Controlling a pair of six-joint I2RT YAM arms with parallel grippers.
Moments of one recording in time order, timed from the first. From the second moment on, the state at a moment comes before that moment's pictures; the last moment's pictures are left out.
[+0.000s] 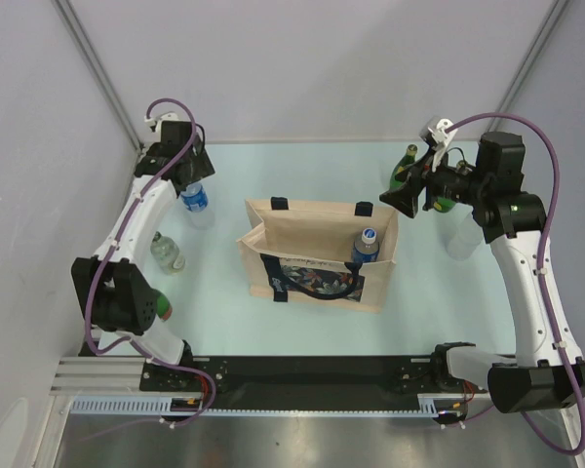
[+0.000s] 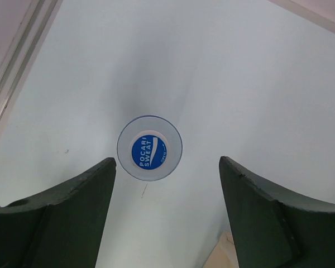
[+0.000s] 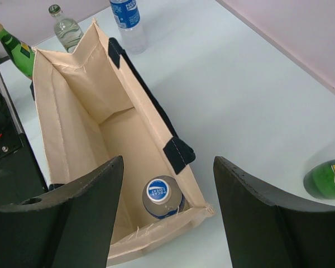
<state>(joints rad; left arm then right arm) -0.13 1.60 1.53 -0.64 -0.36 -0.43 0.08 1.17 1.43 -0.67 -0.87 -0.28</state>
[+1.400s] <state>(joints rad) -0.17 1.43 1.38 -0.68 -0.23 -0.29 0.04 1.17 1.42 -0.69 -0.86 -0.31</state>
